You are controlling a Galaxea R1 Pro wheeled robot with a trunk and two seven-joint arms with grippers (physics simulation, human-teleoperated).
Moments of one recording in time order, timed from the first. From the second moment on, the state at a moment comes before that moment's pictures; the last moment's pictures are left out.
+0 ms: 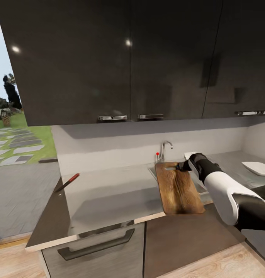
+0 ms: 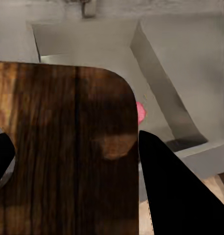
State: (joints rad) left arm 0.43 -0.03 0.00 -0.50 0.05 -0.39 -0.01; right arm -1.24 -0.08 -0.13 -0.27 0.31 0.60 0.07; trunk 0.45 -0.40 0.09
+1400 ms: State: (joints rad) left arm 0.43 -0.03 0.00 -0.49 0.05 -0.57 0.00; right arm -1.24 0.01 -0.28 -0.24 -0.11 0.46 -0.58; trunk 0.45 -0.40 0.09
